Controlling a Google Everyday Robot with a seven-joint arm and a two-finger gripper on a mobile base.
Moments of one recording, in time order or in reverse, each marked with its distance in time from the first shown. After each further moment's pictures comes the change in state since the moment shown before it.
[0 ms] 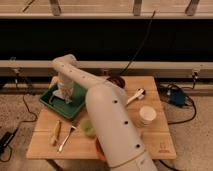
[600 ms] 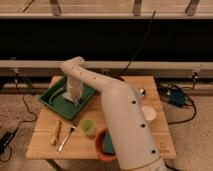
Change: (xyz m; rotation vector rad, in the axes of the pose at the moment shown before) arm -0.039 0.058 -0.004 -0.061 -0.023 0.108
